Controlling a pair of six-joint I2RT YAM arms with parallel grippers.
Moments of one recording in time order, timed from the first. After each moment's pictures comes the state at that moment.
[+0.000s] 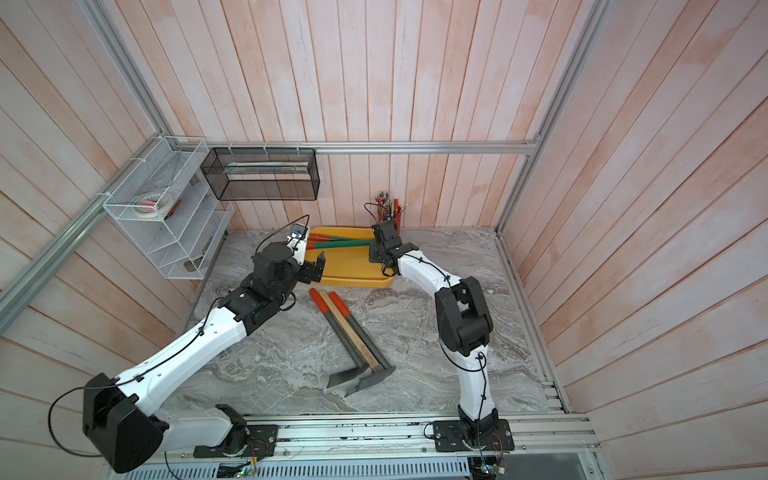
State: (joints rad) left arm -0.54 1.28 1.11 -0.13 -0.36 0.09; right arm 0.52 2.10 1.72 -0.35 0.18 0.43
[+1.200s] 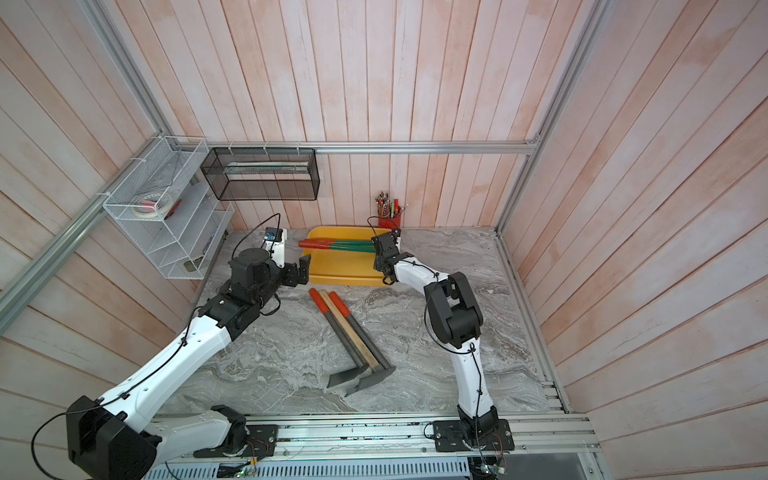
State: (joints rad) left arm -0.44 1.21 1.04 -0.16 -0.21 -0.05; right arm 0.50 2.21 1.67 -0.27 0.34 0.55
